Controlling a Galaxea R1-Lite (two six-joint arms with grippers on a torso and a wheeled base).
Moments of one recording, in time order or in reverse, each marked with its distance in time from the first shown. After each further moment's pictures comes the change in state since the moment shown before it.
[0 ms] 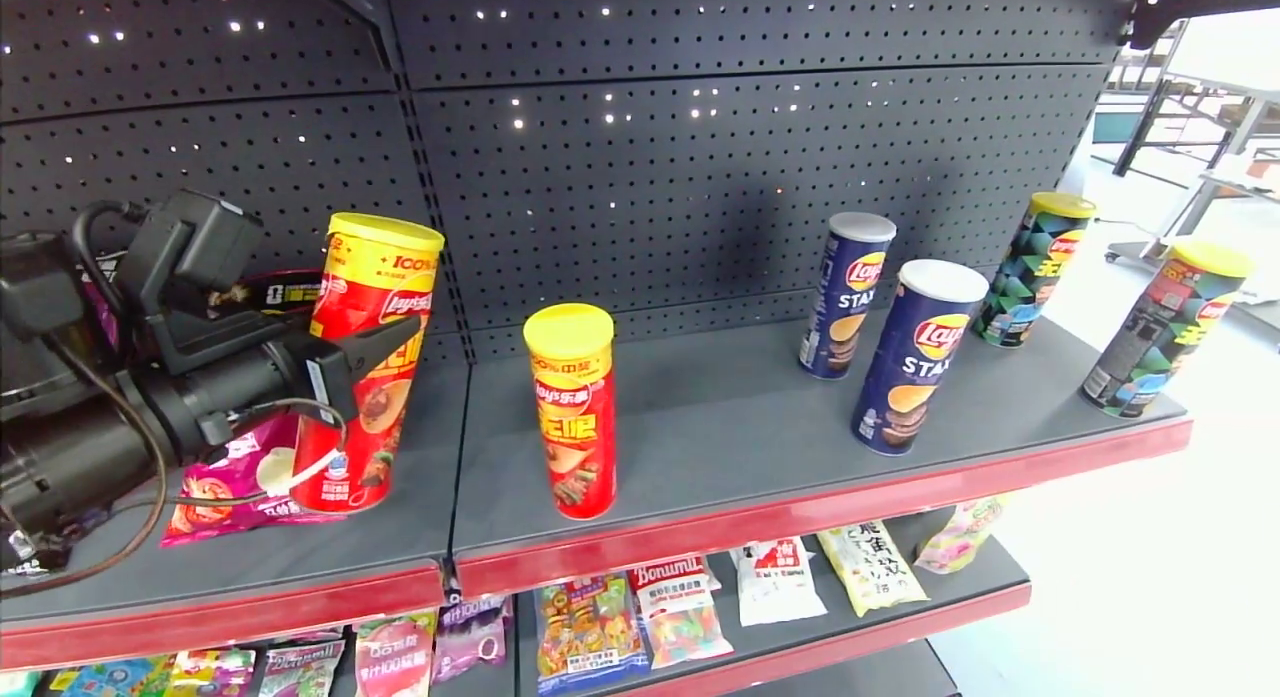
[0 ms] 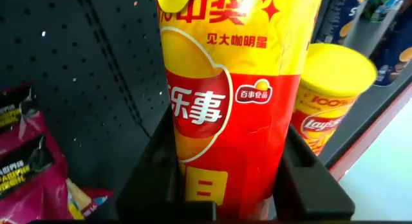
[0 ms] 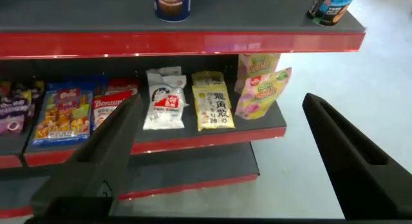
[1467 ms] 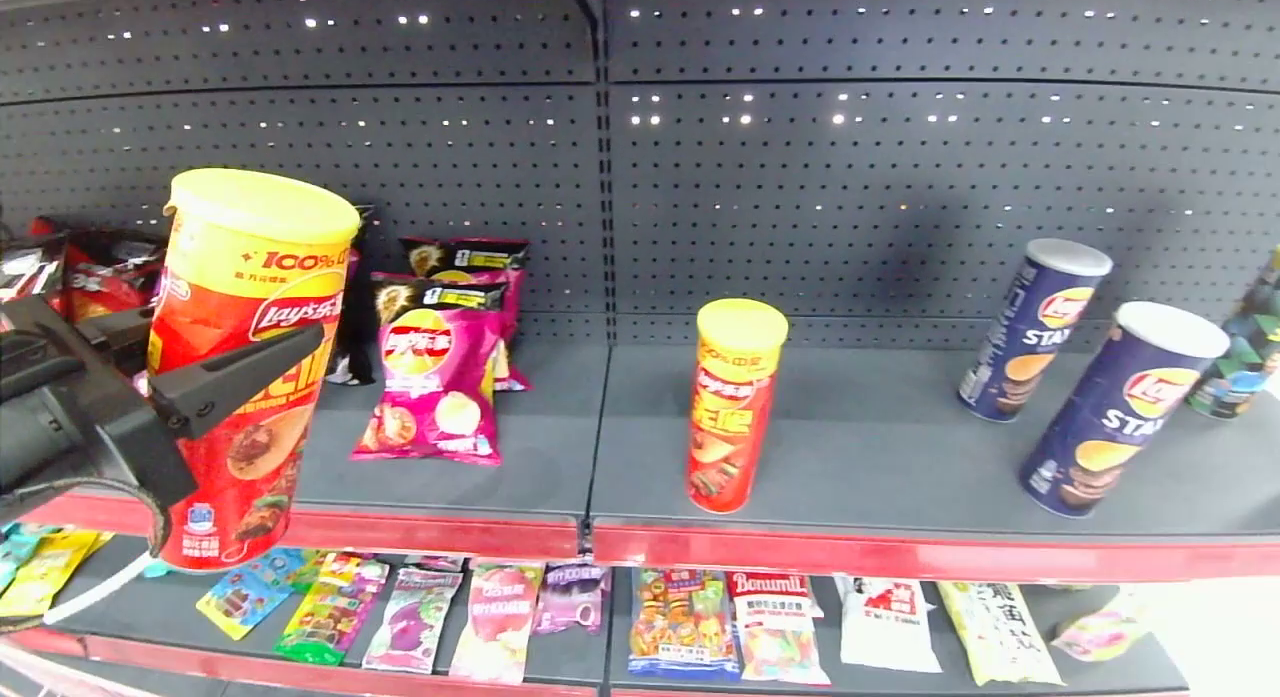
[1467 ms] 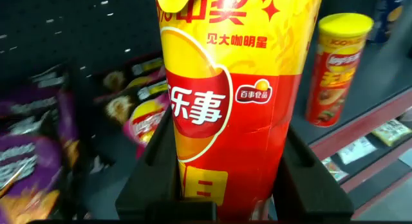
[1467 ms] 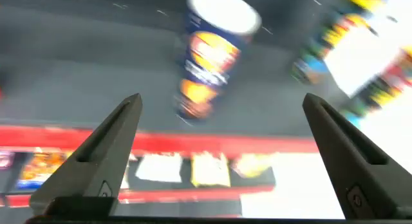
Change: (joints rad) left arm -0.045 -0.368 0.006 0.288 -0.009 0.131; right arm -0.003 0.481 -0.435 -0.017 -0.236 -0.101
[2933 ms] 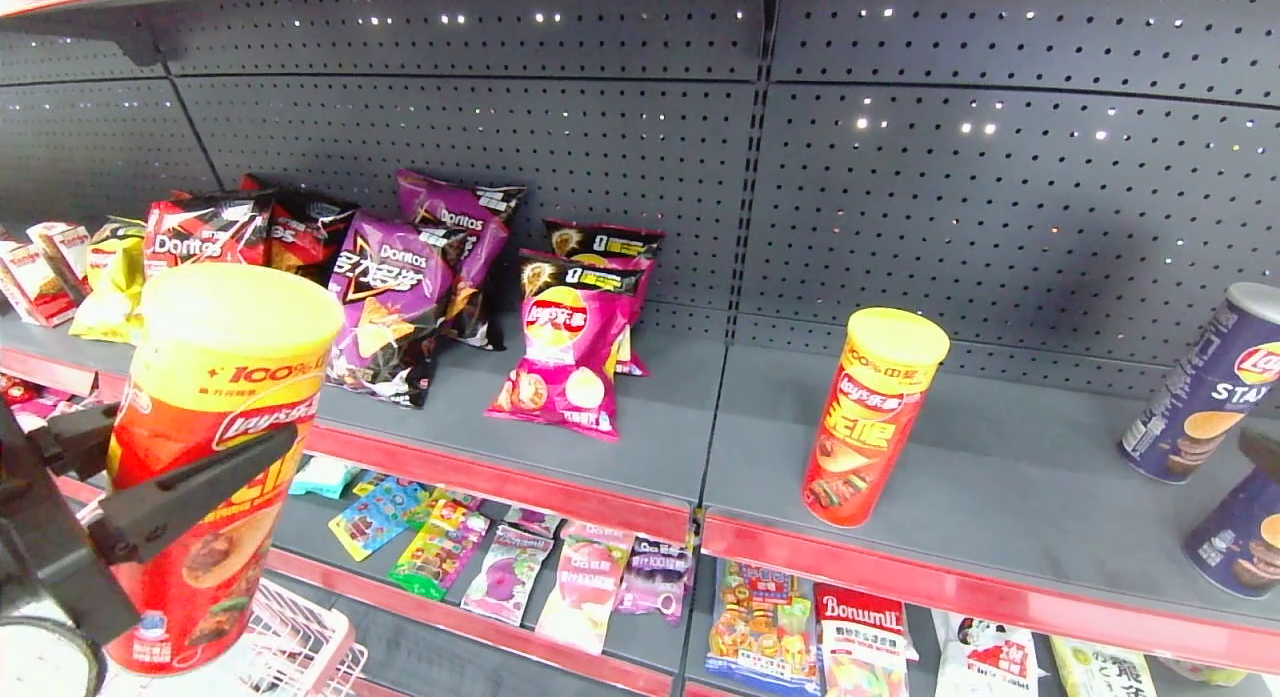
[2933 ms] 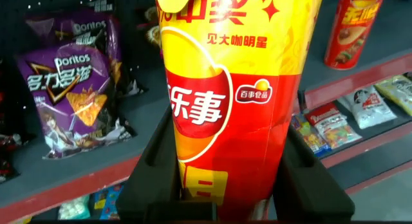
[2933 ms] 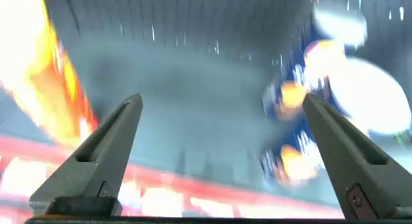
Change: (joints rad) left arm -0.001 -0.122 0.091 0.108 -0.050 0.026; right arm 0.074 0.097 -0.020 -0.056 -0.006 0.075
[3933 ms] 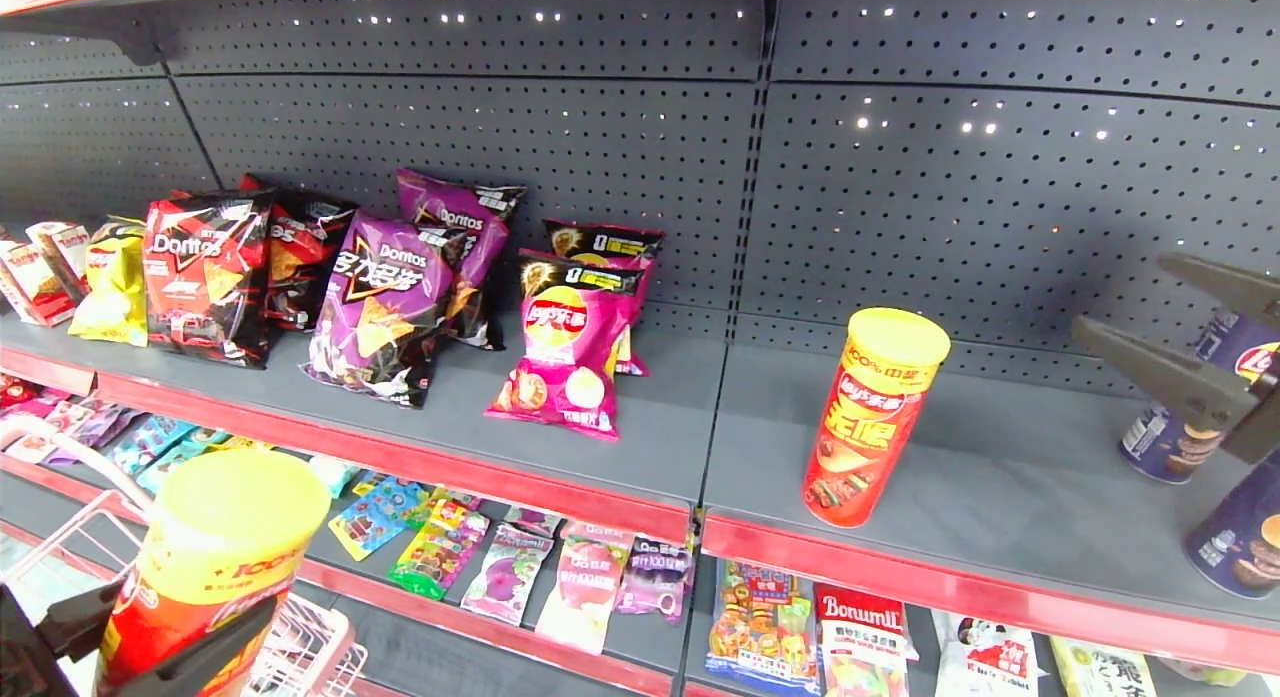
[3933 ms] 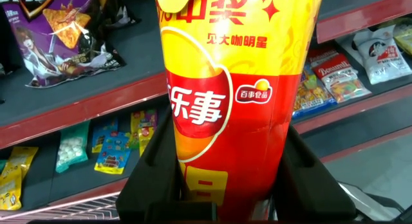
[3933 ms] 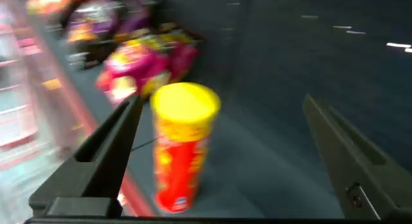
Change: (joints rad) left arm 0.003 -0.160 0.291 0.015 0.087 0.021; right arm -0.112 0.367 0.084 -0.772 0.738 -0.007
